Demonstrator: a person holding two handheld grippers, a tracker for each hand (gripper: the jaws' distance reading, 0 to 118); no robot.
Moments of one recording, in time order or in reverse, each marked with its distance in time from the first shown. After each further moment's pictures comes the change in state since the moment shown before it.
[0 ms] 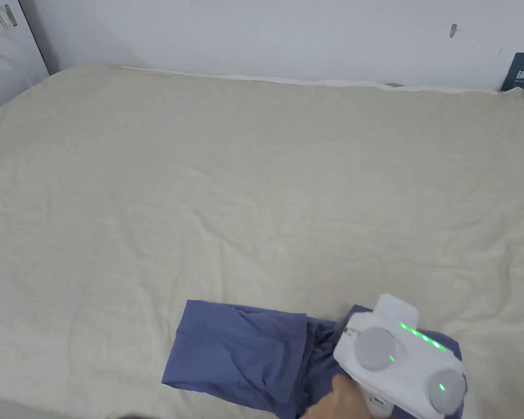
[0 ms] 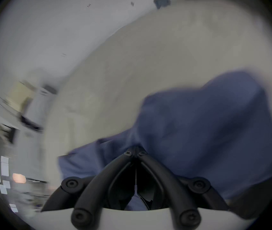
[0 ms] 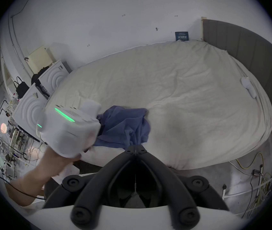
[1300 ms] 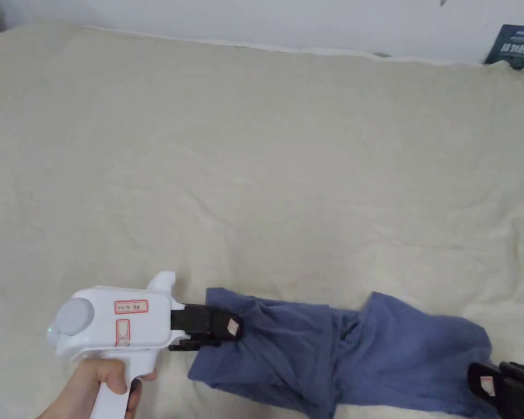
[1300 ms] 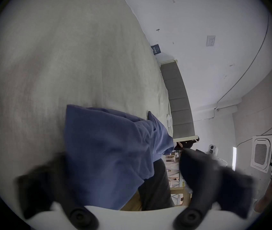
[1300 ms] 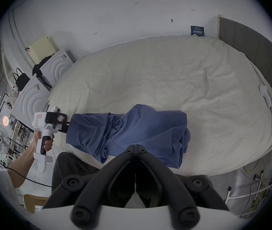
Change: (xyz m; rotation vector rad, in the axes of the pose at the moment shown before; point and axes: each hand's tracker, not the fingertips) left arm -0.346 -0.130 -0.097 -0.011 -0.842 0.650; right arm -0.097 0.035 -0.064 -0.092 0.046 0.050
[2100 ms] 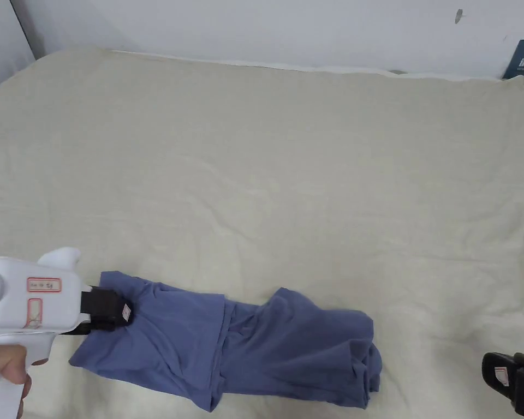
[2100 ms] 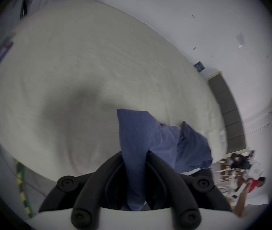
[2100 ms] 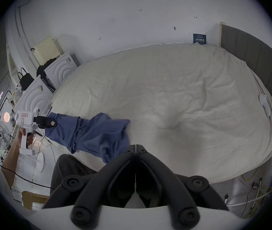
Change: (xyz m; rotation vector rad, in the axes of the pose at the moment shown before) left arm 0.066 -0.005 0.135 0.118 0.538 -0.030; right arm 0.016 0.007 0.011 0.058 0.023 0.036
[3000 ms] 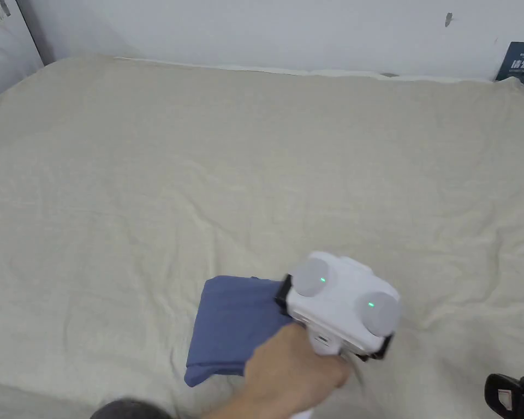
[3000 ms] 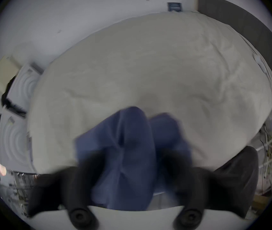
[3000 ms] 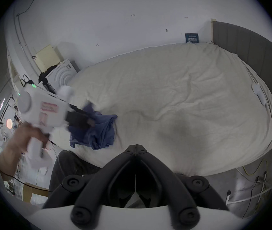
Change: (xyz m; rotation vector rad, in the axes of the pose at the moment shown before) left arm 0.372 -0.095 -0.152 -0.142 0.196 -0.637; right arm 0.058 -0.040 0.045 0.037 0.017 -0.074
